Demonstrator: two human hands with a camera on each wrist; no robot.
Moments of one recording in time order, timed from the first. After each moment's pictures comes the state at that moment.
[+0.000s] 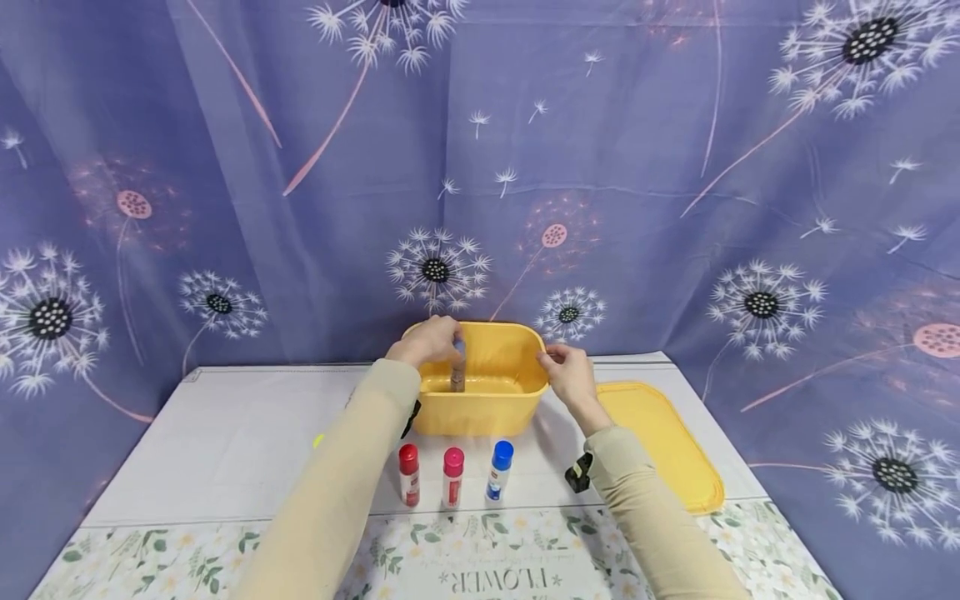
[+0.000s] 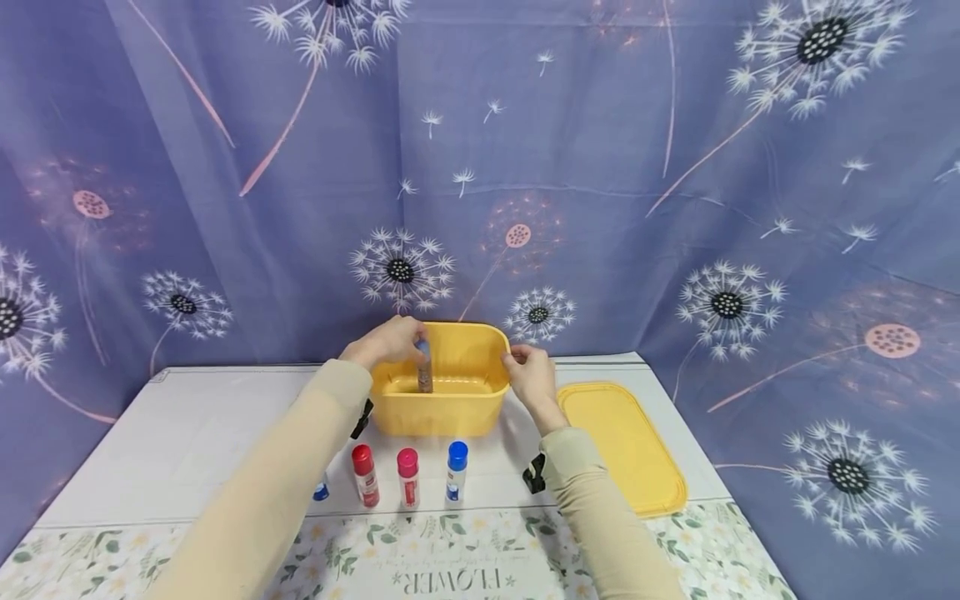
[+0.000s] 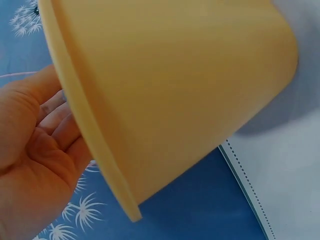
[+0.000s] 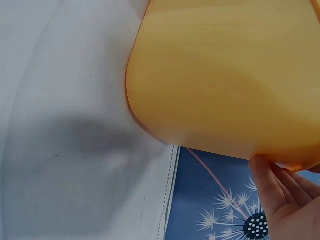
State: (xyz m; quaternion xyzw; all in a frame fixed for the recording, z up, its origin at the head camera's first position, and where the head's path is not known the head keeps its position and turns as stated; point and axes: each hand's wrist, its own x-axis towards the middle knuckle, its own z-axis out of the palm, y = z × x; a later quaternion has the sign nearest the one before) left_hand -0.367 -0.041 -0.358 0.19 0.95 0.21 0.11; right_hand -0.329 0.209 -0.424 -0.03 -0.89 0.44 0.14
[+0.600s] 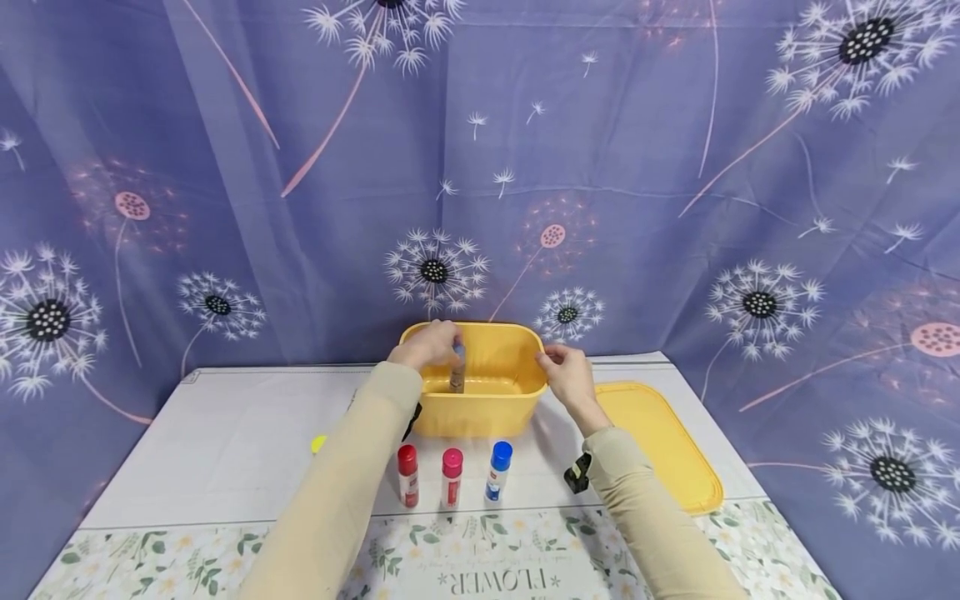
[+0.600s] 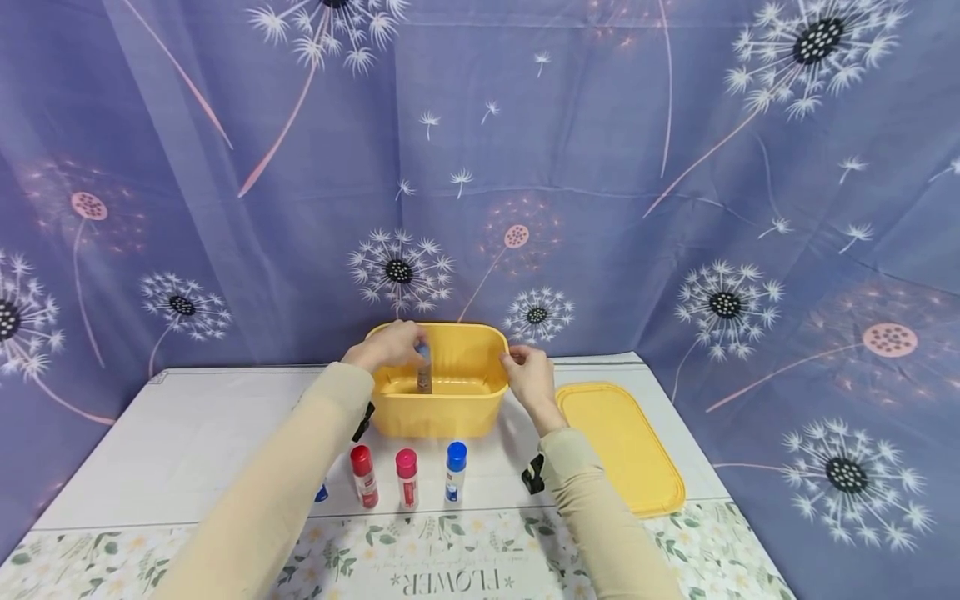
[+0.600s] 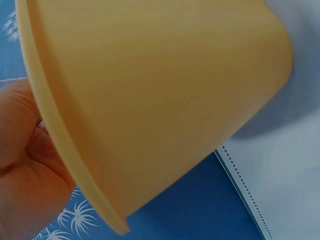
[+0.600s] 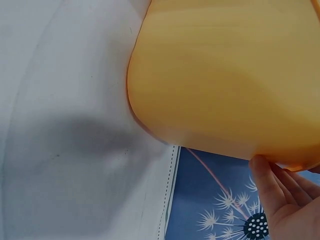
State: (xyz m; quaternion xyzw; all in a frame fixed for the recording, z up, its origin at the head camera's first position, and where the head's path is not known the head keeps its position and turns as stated) left_hand -0.367 -0.037 -0.366 0.19 0.95 0.21 0.11; right_hand -0.327 0.209 -0.424 -0.03 -0.88 0.45 0.14
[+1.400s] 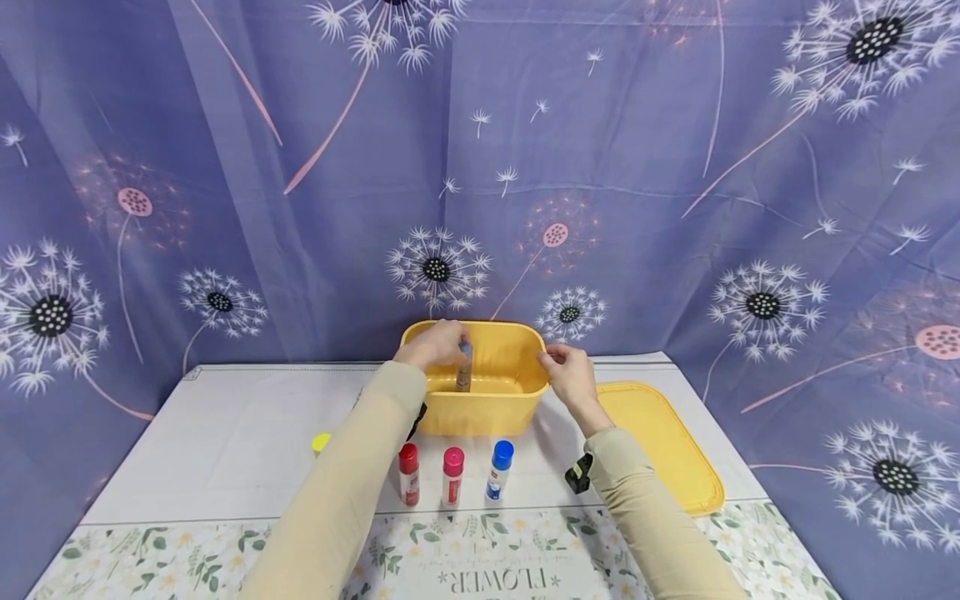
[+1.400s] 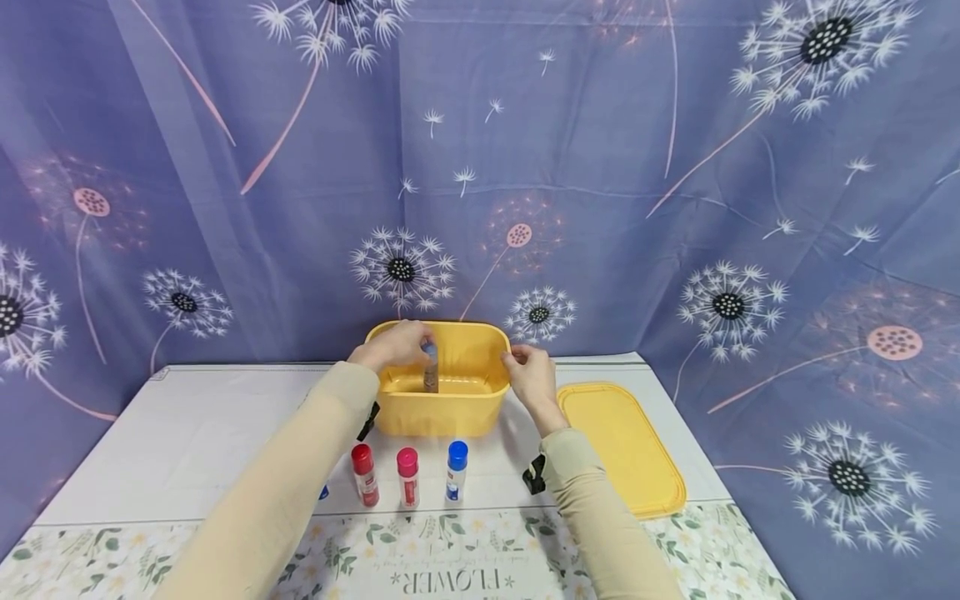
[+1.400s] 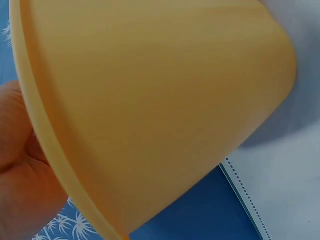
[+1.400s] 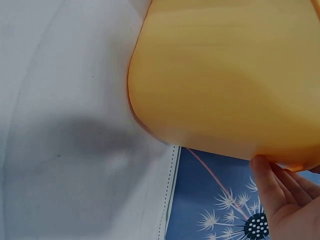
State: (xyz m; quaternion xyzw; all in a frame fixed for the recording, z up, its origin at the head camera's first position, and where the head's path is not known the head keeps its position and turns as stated) left_hand -0.367 -0.031 -0.368 0.20 0.95 0.22 0.11; right_hand -0.328 0.208 -0.425 -0.03 -0.88 0.45 0.14
